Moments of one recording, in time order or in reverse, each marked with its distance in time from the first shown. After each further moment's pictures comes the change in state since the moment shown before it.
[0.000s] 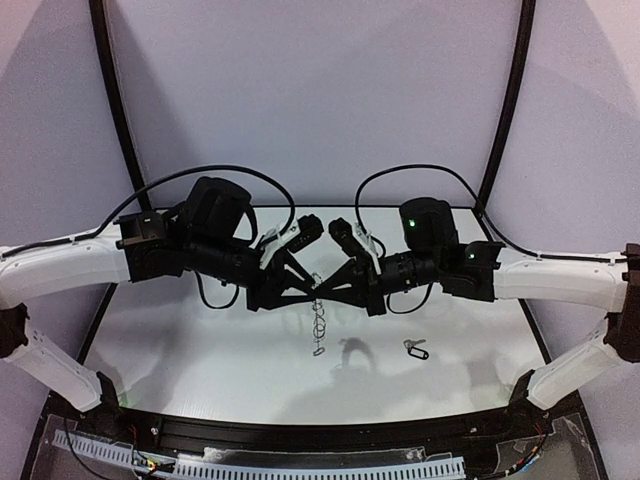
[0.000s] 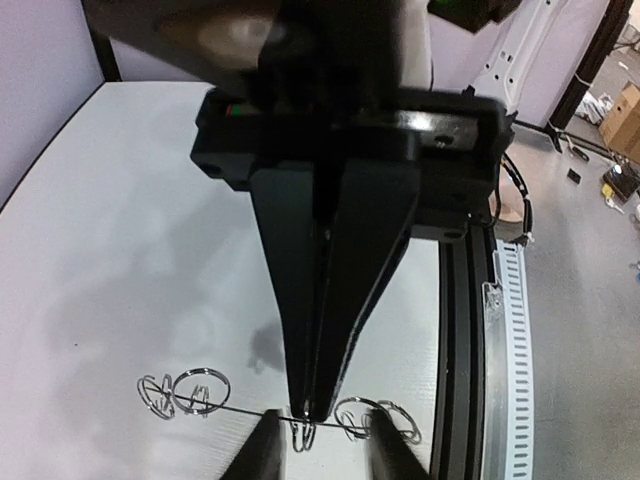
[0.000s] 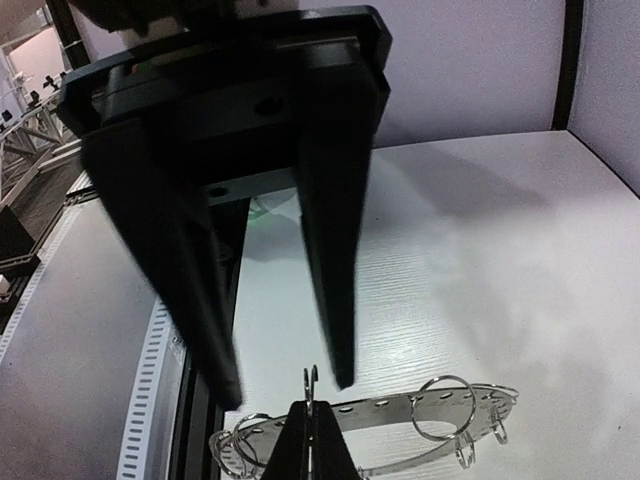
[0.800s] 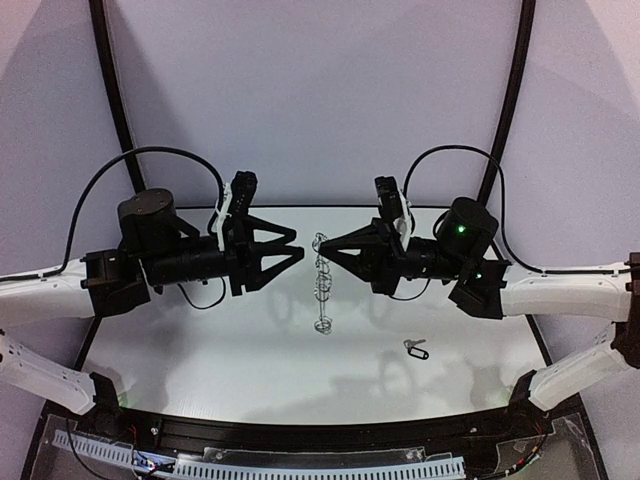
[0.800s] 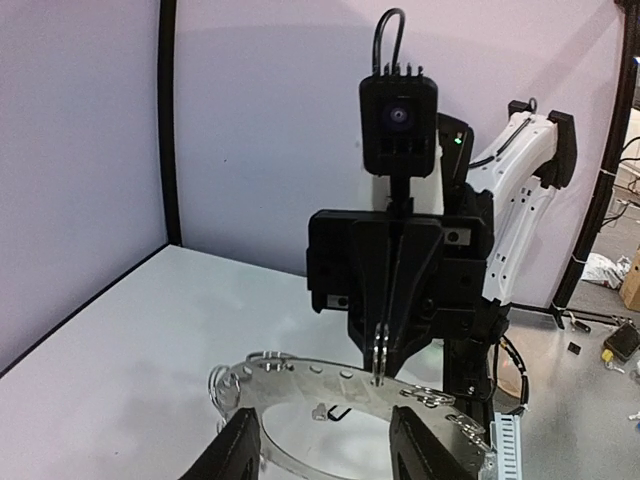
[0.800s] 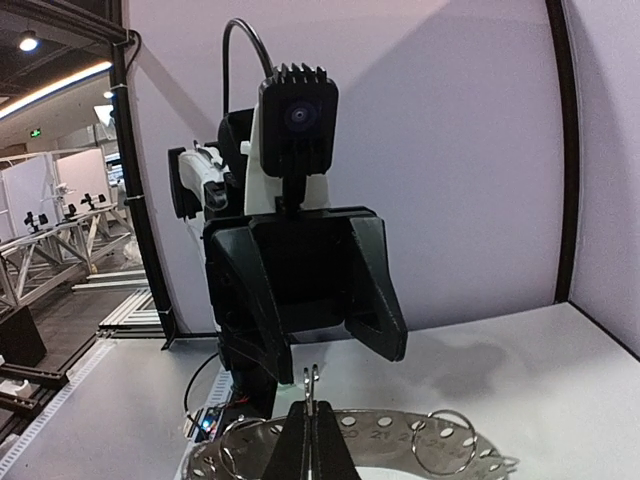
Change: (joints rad) left arm -0.003 -0.252 -0.323 0.628 -0.090 -0.223; right arm 0.005 -0.067 -0.152 0.688 -0.021 0.325
